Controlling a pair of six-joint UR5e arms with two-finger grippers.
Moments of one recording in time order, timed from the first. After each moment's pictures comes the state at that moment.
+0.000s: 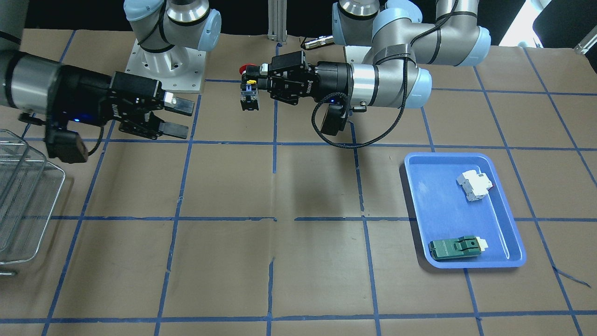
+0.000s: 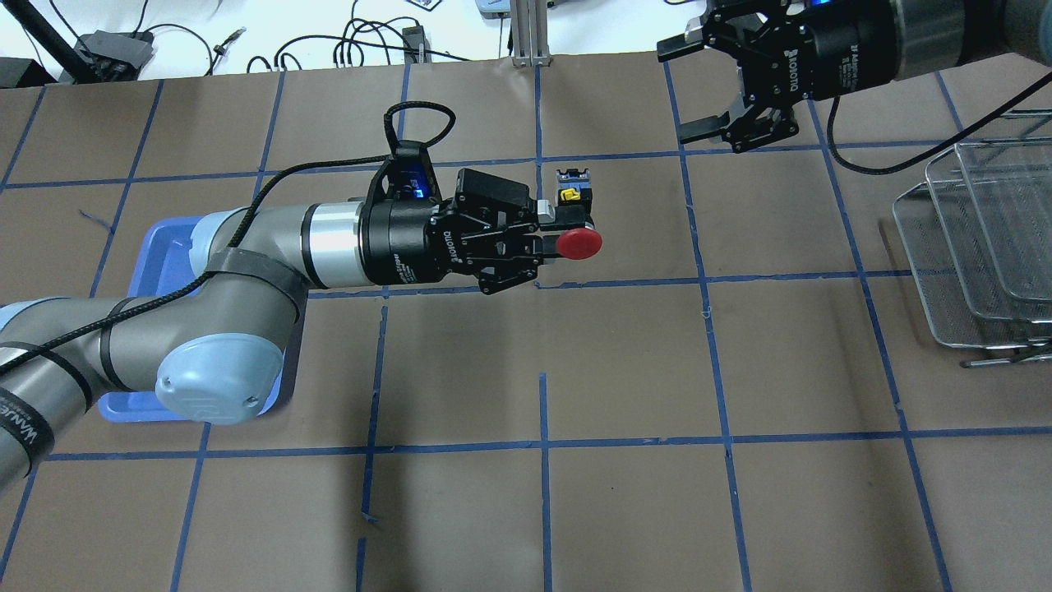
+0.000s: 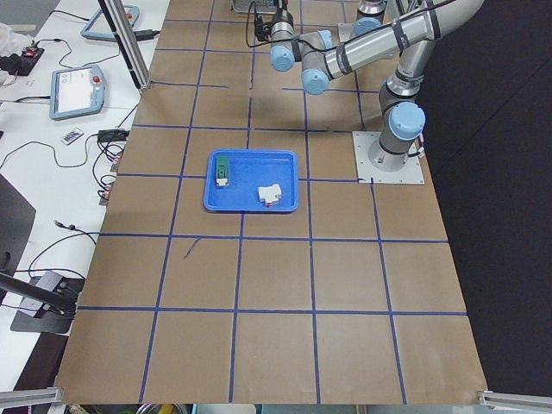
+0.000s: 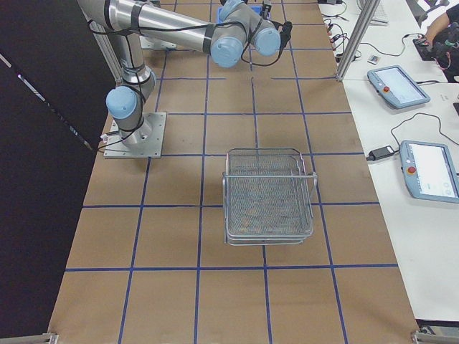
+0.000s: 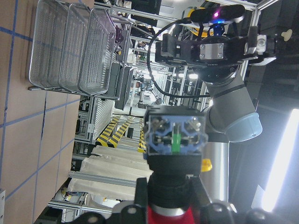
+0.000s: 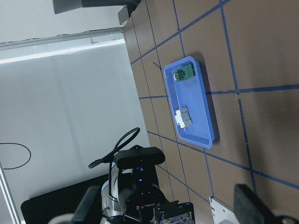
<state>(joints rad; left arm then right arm) -1.60 -1.59 -2.14 -1.23 -0.05 0.05 1.33 -1.46 1.61 -1.15 -0.41 -0.40</state>
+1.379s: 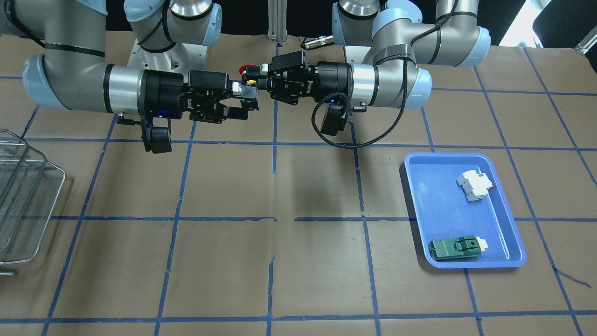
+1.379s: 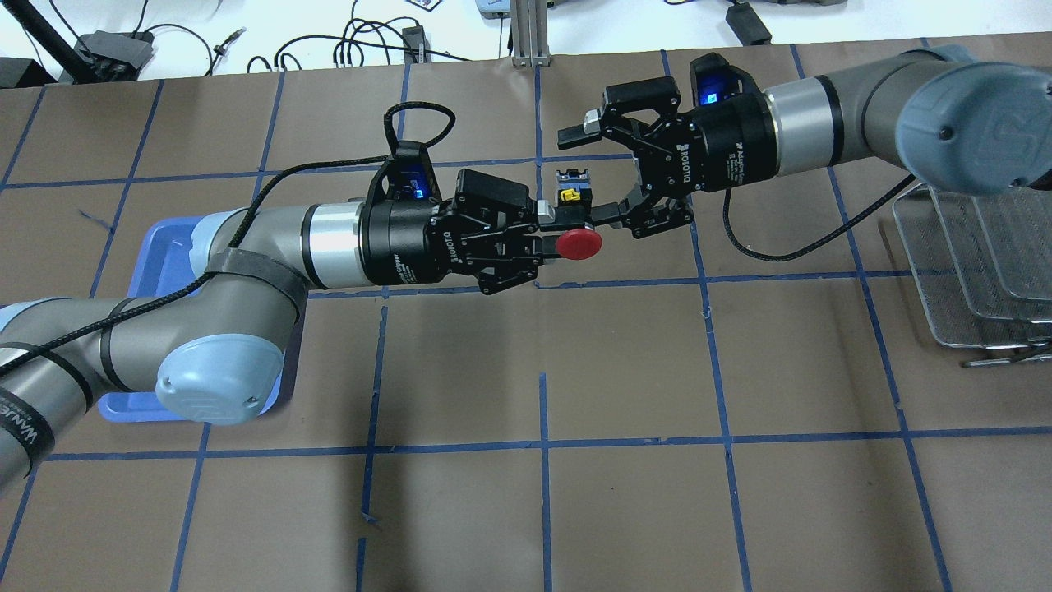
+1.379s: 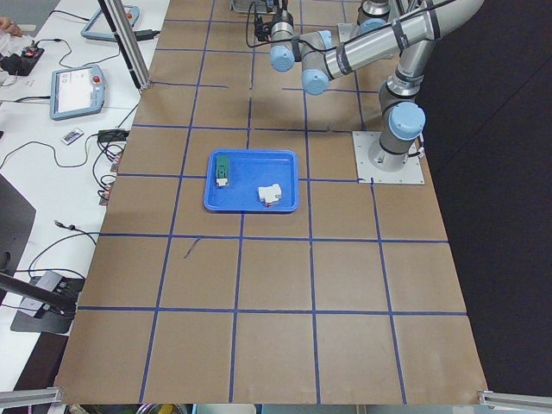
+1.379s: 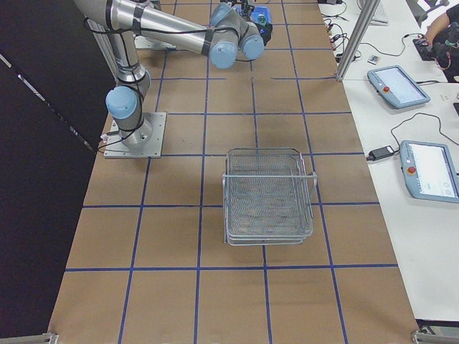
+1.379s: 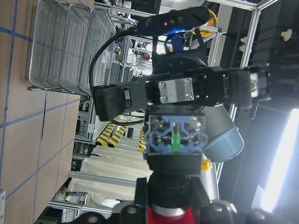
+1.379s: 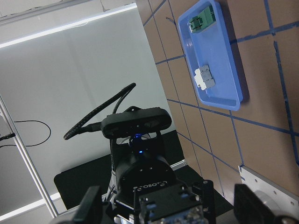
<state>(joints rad) -1.60 -1.59 -2.14 -1.23 -0.05 0.05 1.46 -1.50 1.77 -1.15 -0.29 -0.40</state>
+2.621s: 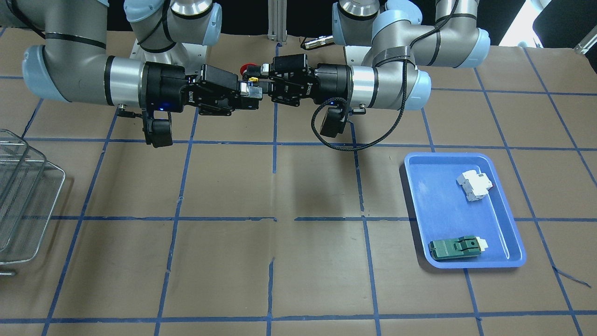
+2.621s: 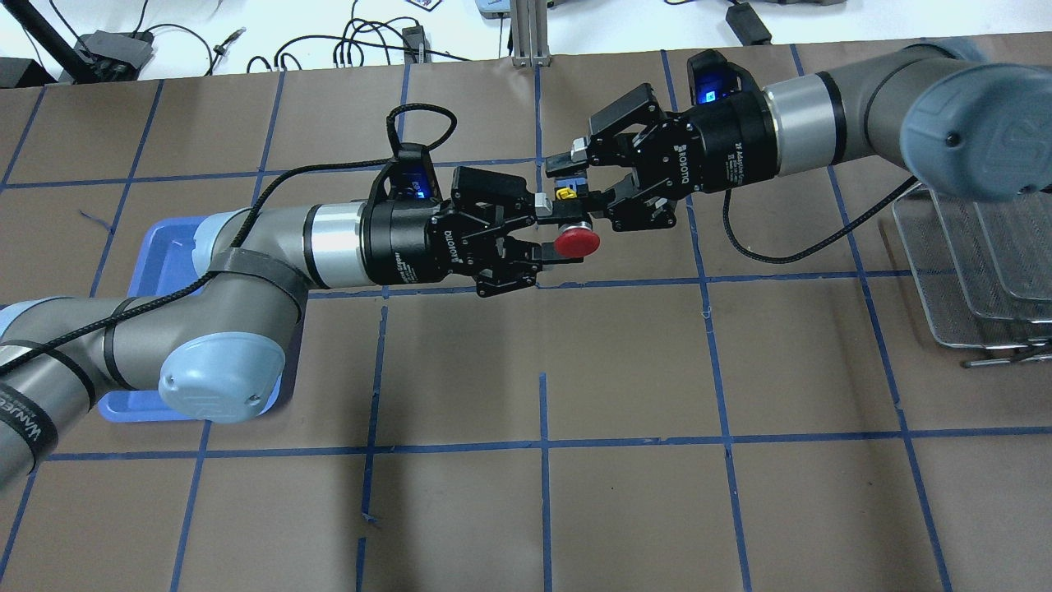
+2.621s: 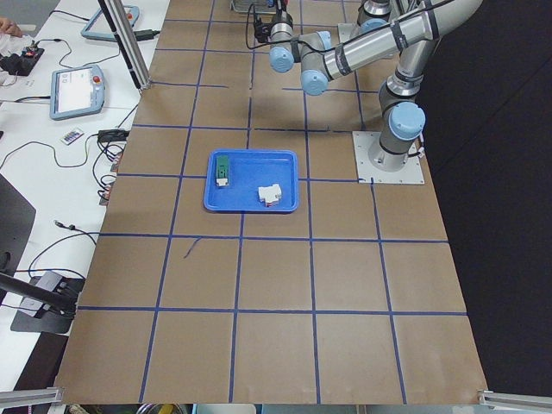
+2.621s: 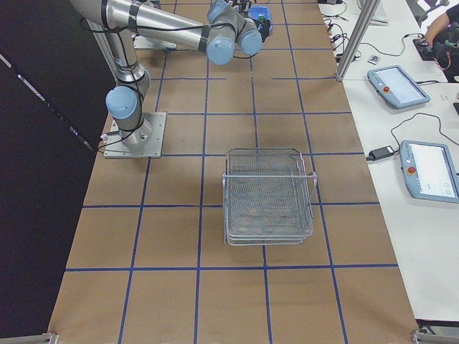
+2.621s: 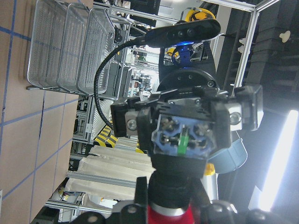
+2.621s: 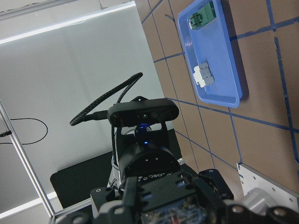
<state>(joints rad) -1.60 -1.60 -2.13 -1.23 -0.05 0.01 1.46 -1.51 1.77 -1.16 -0.30 -0.38</state>
